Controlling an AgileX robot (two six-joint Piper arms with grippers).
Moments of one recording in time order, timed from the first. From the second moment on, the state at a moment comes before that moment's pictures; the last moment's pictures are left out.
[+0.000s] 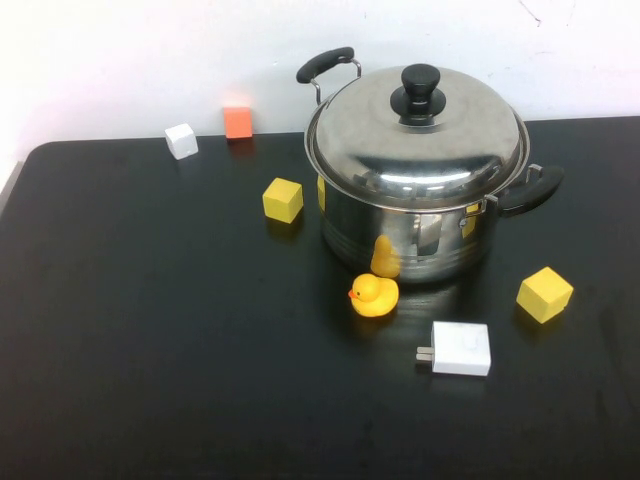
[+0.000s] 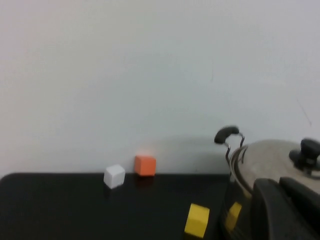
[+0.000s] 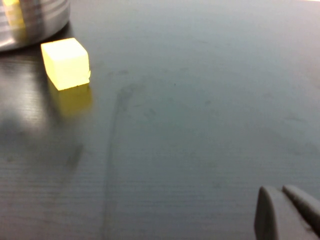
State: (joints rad) right arm -0.03 -0.01 0.02 -0.06 0.42 -0.04; left arm -0.51 0.57 -0.76 0.75 0.40 -0.95
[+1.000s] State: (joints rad) right arm -0.03 -0.01 0.02 -0.06 0.42 -0.04; left arm -0.19 -0.02 -0.11 0.33 0.27 -1.02
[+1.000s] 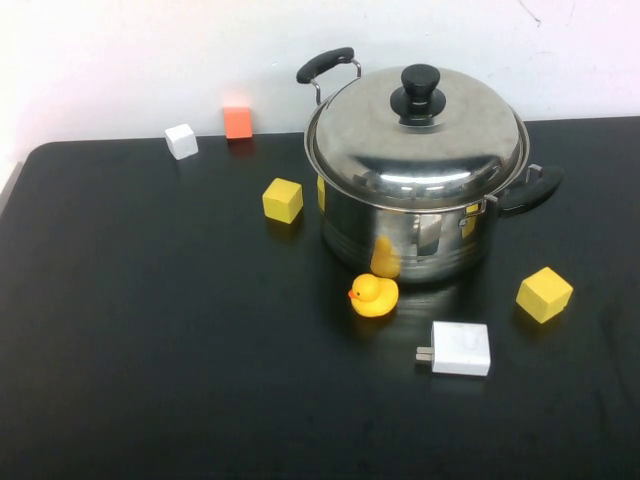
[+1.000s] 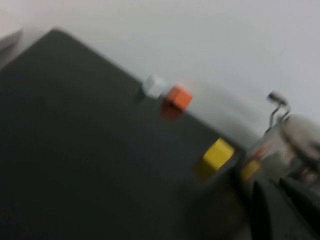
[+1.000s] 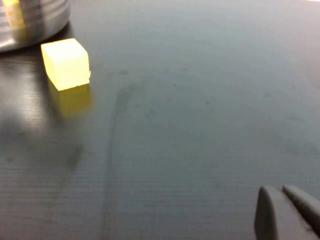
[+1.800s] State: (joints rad) right arm -0.03 -0.01 0.02 -0.06 0.42 -0.04; left arm -0.18 -0.02 0.02 0.13 0.37 -0.66
